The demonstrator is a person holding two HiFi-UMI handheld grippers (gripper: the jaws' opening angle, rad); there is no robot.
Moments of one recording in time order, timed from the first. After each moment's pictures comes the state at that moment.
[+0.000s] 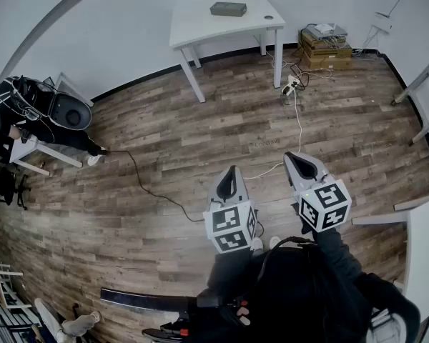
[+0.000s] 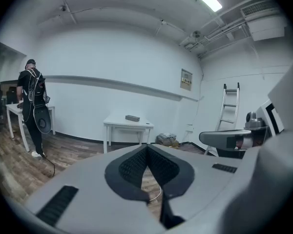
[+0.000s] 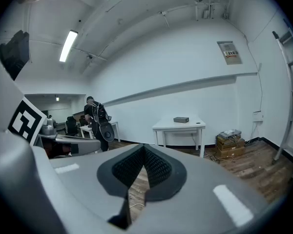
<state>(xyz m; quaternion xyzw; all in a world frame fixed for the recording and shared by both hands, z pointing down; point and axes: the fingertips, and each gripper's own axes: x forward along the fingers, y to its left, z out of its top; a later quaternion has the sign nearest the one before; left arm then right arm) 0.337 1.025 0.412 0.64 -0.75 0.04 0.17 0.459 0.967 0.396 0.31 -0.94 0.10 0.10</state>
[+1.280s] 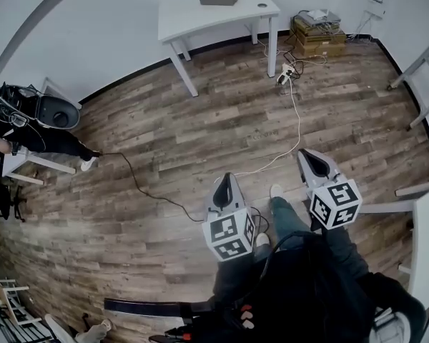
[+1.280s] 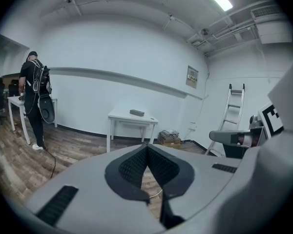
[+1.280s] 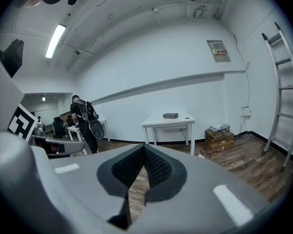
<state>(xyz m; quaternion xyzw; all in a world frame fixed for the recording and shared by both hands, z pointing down) 0.263 1.017 0.452 0.63 -0.75 0.04 0.21 0.431 0.932 0.432 0.37 -0.91 0.13 0.11</state>
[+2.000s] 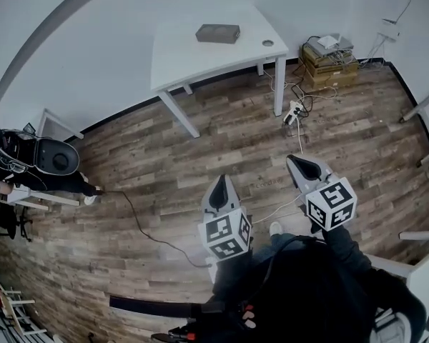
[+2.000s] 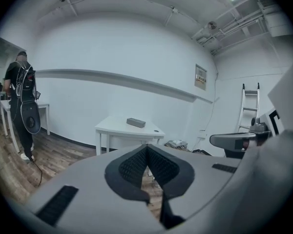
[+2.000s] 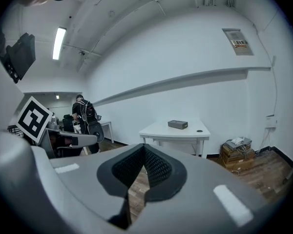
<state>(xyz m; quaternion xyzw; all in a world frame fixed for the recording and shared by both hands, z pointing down) 0.206 0.651 0.420 0.62 -0.76 0.02 0.18 0.359 0.581 0.407 0.29 -0.95 0.10 0.11</state>
